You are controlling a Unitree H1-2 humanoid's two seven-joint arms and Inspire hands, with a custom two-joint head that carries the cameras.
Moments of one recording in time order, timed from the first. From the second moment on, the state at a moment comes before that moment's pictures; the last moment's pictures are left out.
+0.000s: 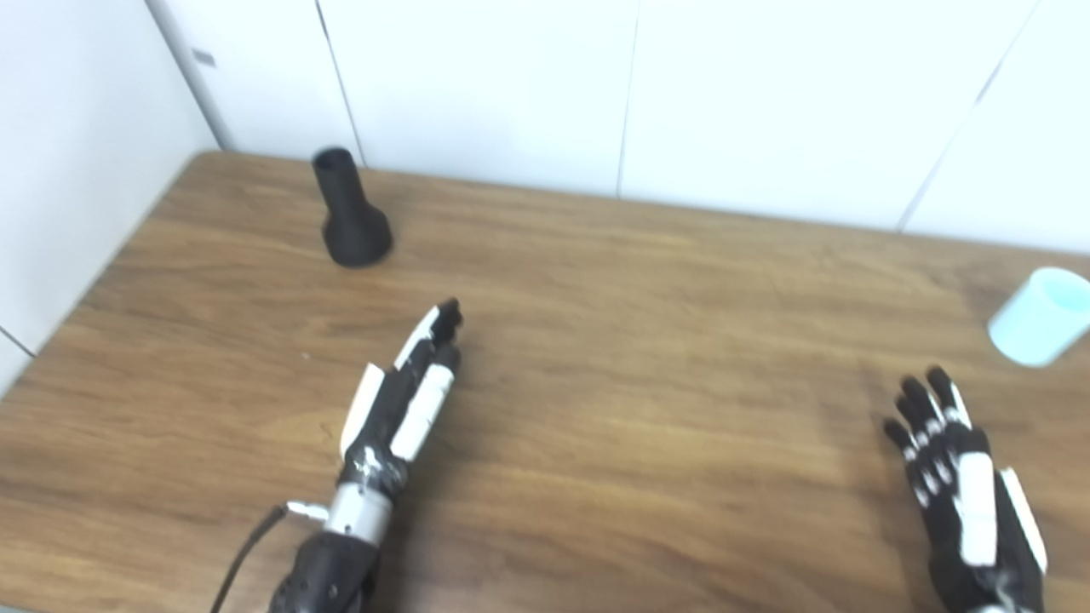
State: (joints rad) left arm 0.19 0.08 0.04 -0.29 0.07 0.02 -0.04; right arm 0.16 -0.13 -0.08 -0.22 0.16 0.01 0.13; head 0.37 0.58
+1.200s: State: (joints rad) left arm 0.15 0.06 0.13 -0.28 0.25 0.01 0.20; right arm 0.15 -0.14 -0.10 -0.15 0.18 -0.07 0.13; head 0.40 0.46
